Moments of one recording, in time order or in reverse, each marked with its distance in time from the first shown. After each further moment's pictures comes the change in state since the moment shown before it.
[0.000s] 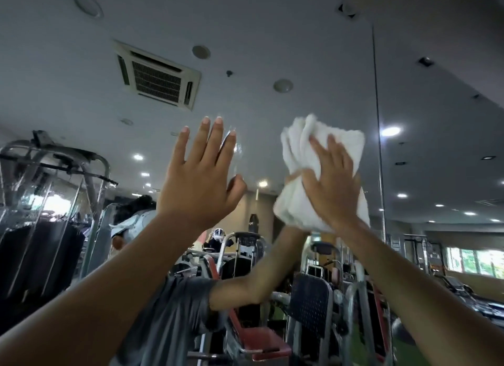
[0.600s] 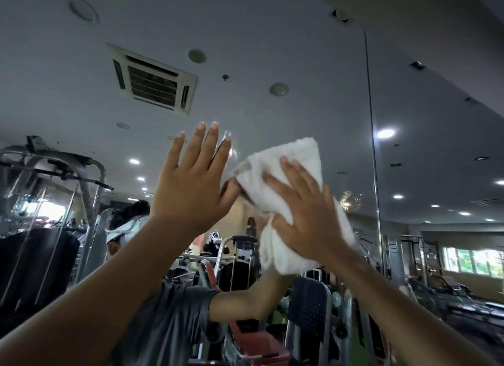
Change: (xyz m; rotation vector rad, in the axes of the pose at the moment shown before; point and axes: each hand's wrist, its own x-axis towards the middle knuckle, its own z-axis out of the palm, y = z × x) left_hand 0.002 -0.004 0.002 -0.041 0.042 0.010; right_hand -0.039 -0.013 0.001 -0.033 -0.099 -0.460
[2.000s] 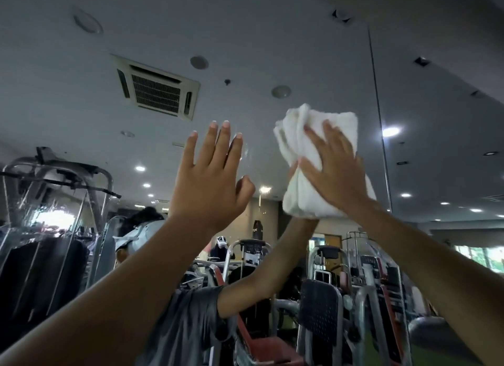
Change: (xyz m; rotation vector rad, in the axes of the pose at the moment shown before) left_hand 0.012 0.001 0.001 0.026 -0.056 -0.012; right_hand 0.063 0.052 -0.009 -0.087 0.025 0.320
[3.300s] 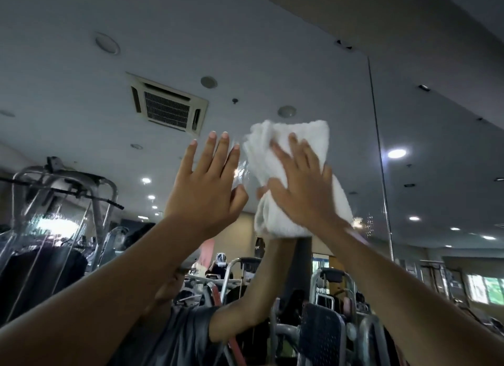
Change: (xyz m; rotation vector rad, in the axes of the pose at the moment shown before) left_hand 0.023 -0.003 0.002 0.031 0.017 0.017; right_hand 0.011 -0.047 0.000 0.032 -0.003 -0.138
